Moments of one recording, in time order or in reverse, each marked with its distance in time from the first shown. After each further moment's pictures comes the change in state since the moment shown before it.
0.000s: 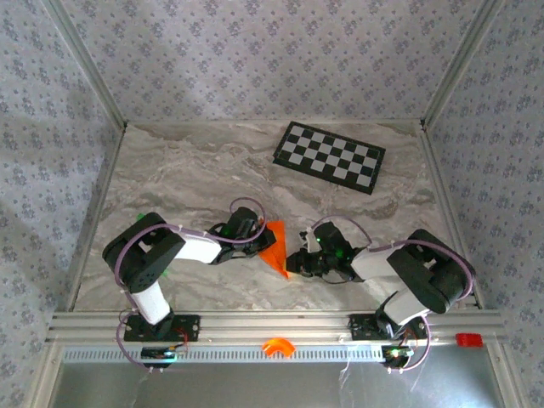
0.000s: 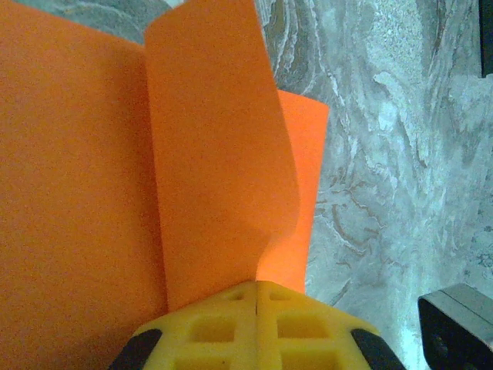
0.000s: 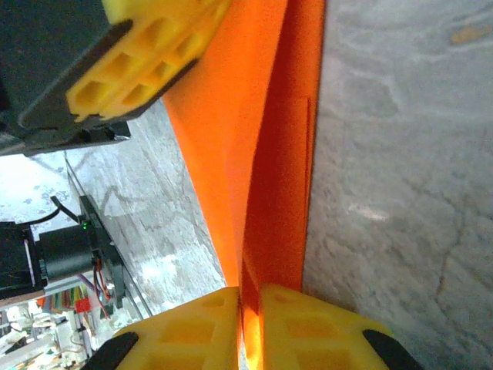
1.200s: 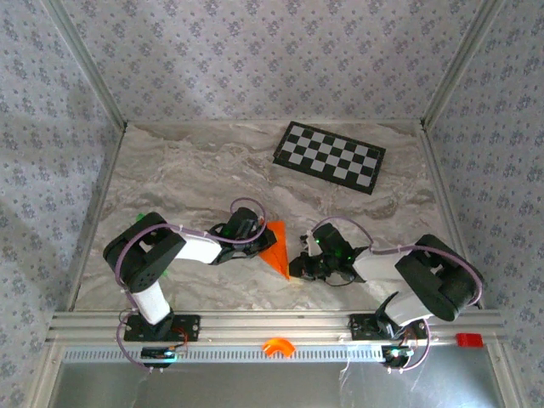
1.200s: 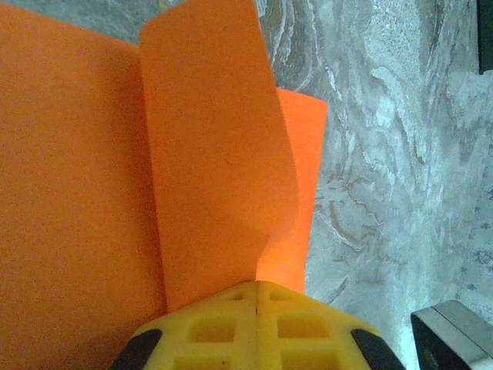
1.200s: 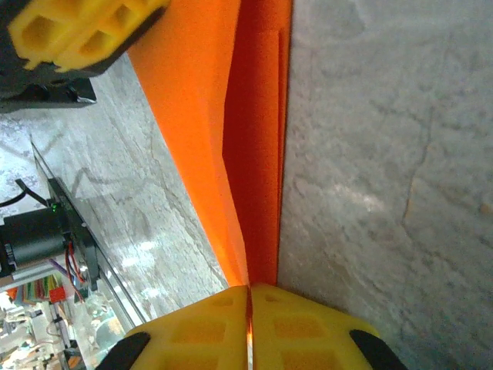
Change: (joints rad) left arm 0.000 0.003 -0.002 0.010 0.007 -0.003; right arm 0.020 -0.061 0.010 -0.162 0.022 -0.051
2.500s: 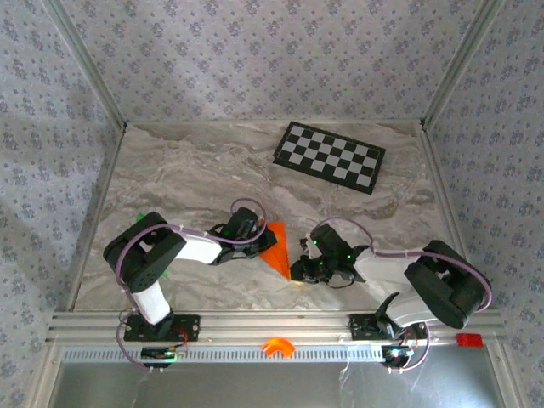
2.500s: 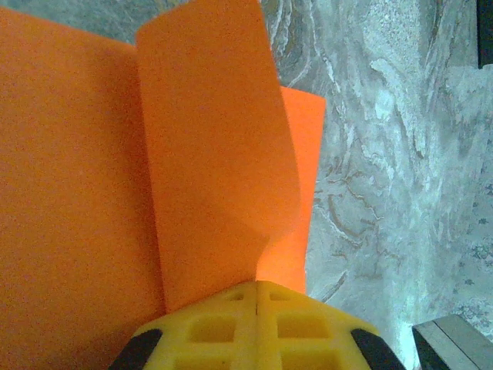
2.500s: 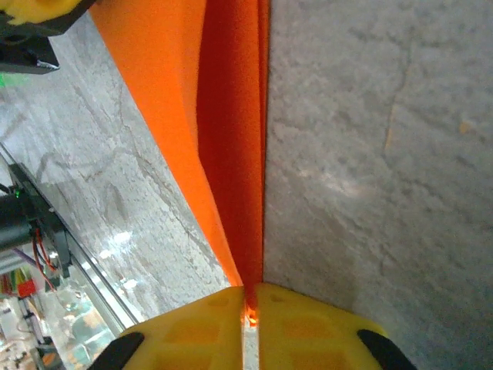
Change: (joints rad) left arm -0.002 0.002 -0.004 0.008 0.008 -0.001; right arm 0.028 -0.067 0.039 -0.188 0.039 -0.034
